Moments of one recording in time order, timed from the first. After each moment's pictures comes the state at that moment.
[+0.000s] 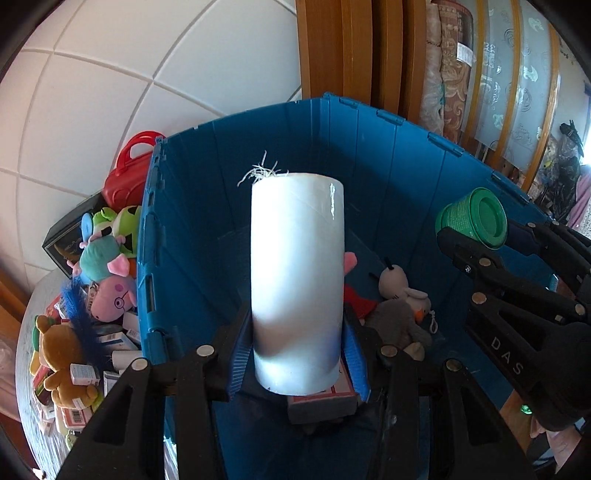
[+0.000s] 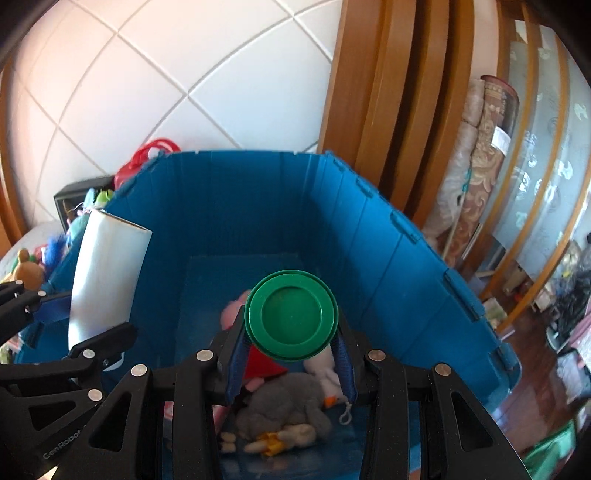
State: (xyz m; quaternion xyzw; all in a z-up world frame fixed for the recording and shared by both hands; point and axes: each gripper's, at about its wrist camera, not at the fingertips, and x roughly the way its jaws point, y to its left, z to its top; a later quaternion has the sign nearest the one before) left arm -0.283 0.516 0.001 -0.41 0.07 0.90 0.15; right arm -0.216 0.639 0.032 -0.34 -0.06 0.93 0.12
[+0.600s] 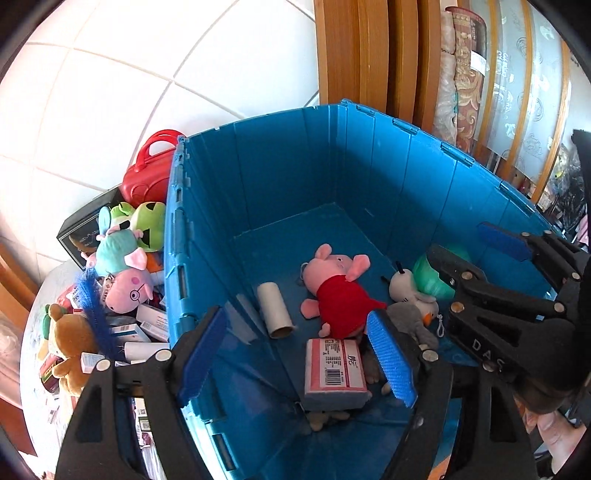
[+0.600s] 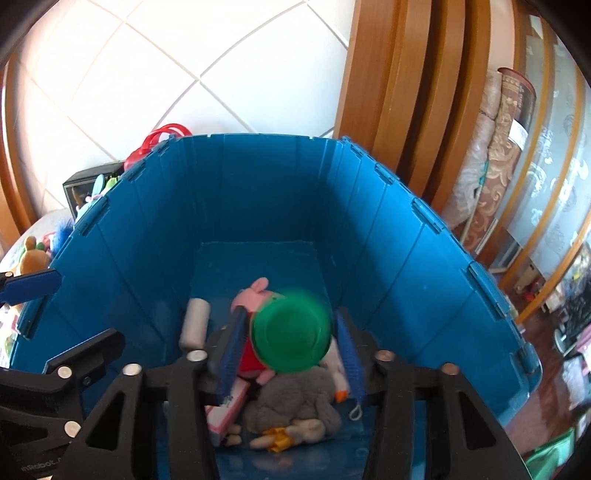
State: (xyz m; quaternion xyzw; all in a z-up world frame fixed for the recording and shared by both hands) left arm -0.271 0.500 0.013 -0.40 0.06 0.91 0.12; right arm -0.222 0.641 0.022 -0.36 -0.05 0.93 0.10
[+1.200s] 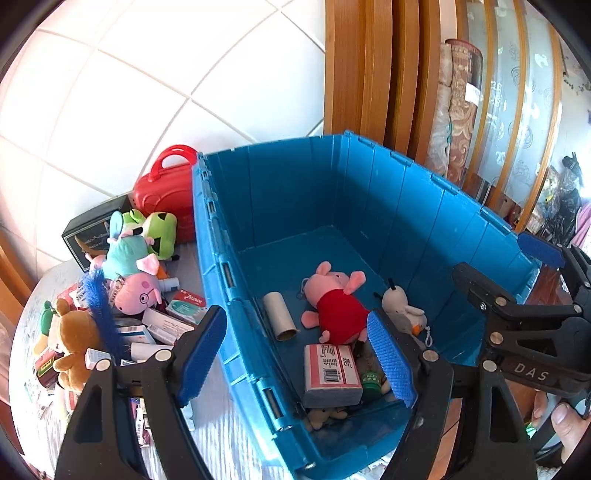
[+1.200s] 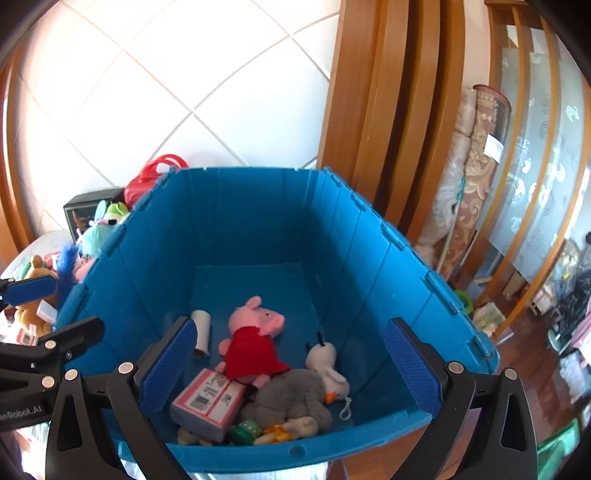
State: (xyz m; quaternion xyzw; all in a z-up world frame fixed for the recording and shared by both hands) left arm -0.234 0.459 0.037 -0.35 0.03 0.93 0.13; right arm -0.173 0.626 0.056 -0.30 -0.05 0.94 0.12
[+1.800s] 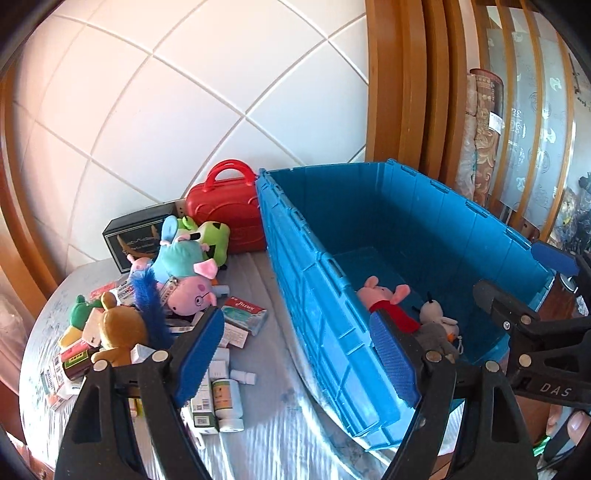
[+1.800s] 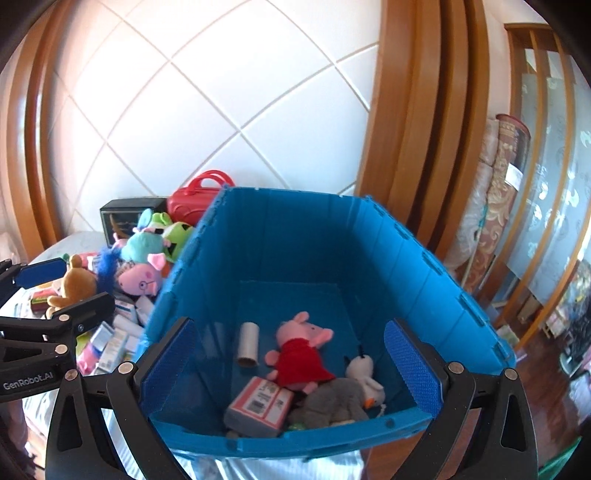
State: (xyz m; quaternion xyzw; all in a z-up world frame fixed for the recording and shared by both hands) left arm -0.206 0.370 0.044 -0.31 0.01 0.95 0.08; right arm -0.152 0.542 0.070 -0.27 -0.08 0.96 0.07
